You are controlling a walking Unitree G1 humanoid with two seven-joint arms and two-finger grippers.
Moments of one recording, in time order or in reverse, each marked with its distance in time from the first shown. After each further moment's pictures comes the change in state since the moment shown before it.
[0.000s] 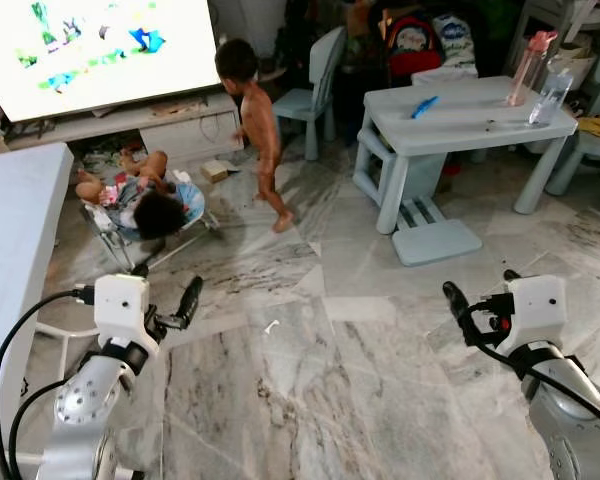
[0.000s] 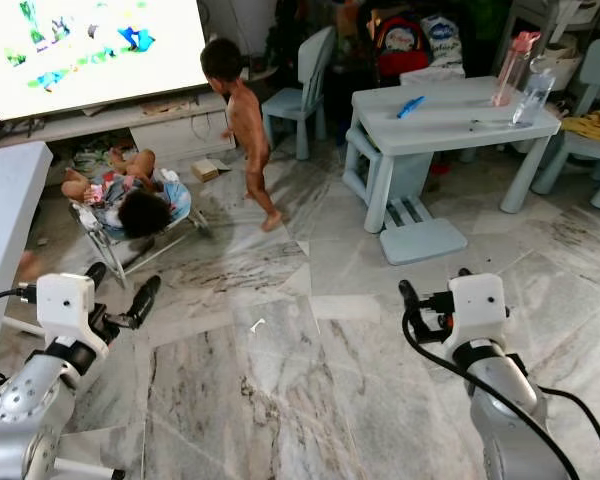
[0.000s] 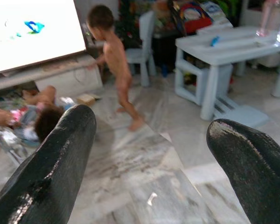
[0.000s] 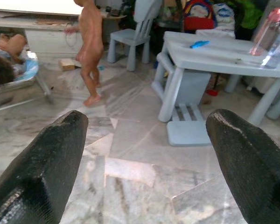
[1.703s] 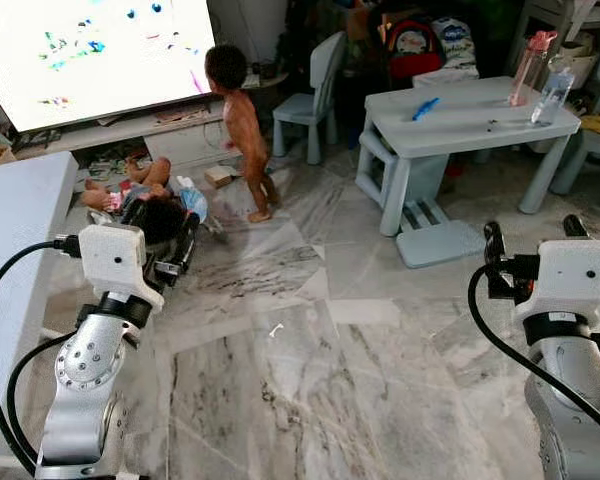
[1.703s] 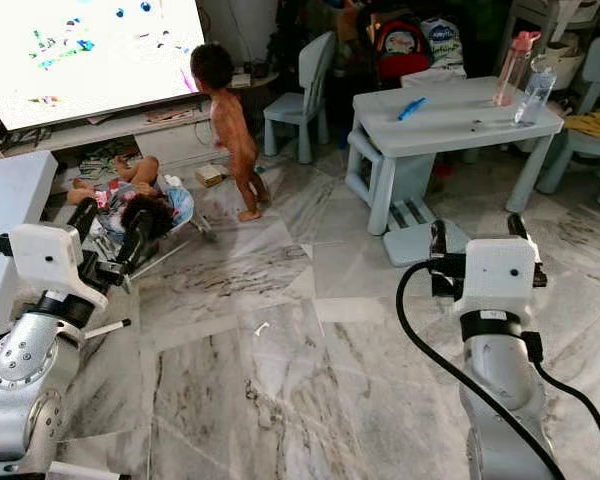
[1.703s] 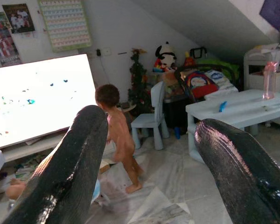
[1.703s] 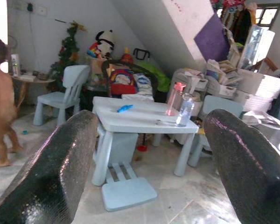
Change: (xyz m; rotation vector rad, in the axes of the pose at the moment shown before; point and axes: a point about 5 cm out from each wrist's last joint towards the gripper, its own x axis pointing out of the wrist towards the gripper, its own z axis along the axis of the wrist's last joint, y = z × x) left arm 0.026 0.000 0.064 0.056 -0.302 0.076; right arm -0.008 0.000 0.063 -0.156 -0.292 -0.359
